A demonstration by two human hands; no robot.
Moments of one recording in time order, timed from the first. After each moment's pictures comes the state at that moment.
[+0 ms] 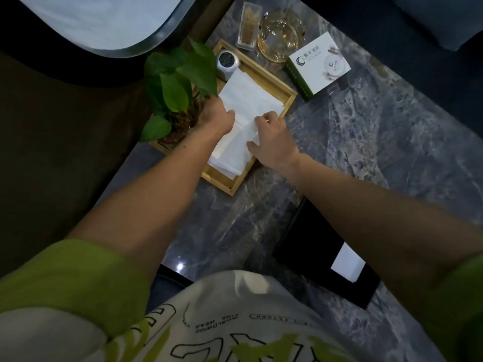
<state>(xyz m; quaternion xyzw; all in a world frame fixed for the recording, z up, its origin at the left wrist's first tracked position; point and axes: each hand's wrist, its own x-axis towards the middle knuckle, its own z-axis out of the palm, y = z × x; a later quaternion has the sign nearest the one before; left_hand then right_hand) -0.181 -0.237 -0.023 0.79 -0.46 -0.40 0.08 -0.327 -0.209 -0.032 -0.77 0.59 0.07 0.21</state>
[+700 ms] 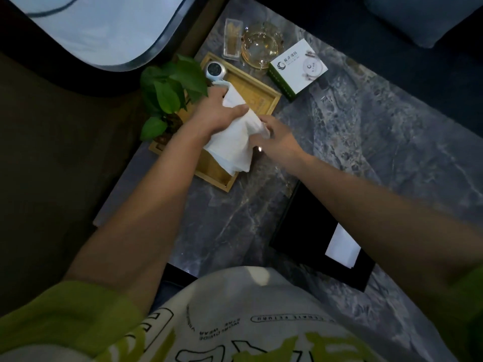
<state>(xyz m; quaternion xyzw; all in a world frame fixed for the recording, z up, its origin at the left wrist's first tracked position) -0.179 -0.224 0.034 0.69 -0.49 -0.50 0.17 -0.350 -0.193 0.006 -0.56 0.63 -0.18 0.51</state>
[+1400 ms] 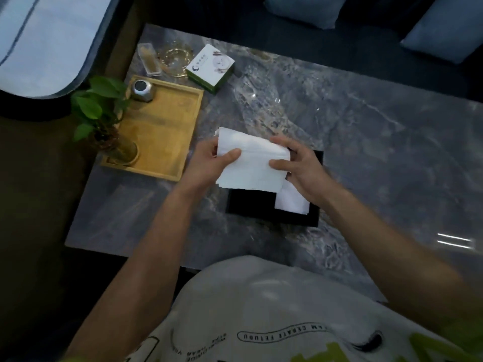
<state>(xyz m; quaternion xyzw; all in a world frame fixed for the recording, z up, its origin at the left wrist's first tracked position) -0.292 -0.062 0.086 0.51 -0.50 -0.64 0.28 -0.500 -0.011 0.089 -0.27 0.57 -0.45 0.63</state>
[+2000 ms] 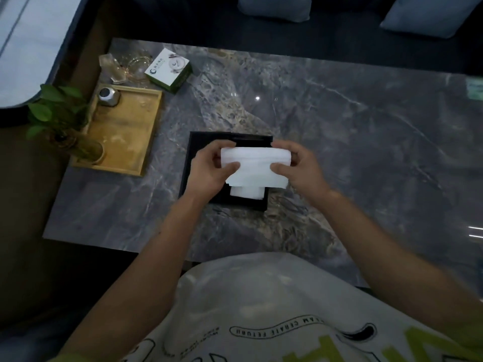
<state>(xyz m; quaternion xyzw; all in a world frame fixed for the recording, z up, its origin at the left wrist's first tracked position) -0.418 0.023 0.087 0.55 -0.61 -0.50 0.26 -0.628 0.082 0.085 -0.37 0.65 -0.43 0.51</state>
